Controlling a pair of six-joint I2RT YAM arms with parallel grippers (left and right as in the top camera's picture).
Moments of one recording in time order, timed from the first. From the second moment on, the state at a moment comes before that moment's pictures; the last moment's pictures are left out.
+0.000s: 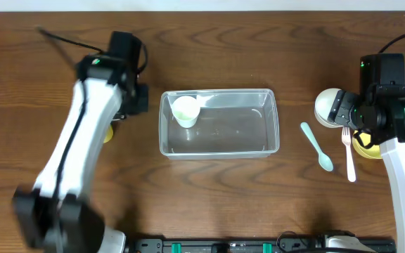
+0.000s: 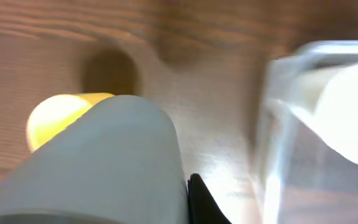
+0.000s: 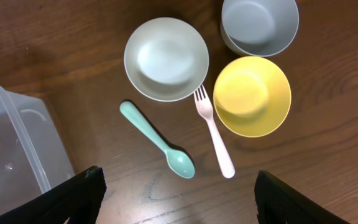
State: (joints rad) left arm -0.17 1.63 1.51 -1.22 -0.11 -0.20; right arm 0.01 1.32 1.40 -1.22 0.26 0.36
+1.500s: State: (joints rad) left arm -0.53 1.82 1.30 -1.06 -0.01 -0.20; right arm 0.01 1.32 1.40 -1.23 0.26 0.36
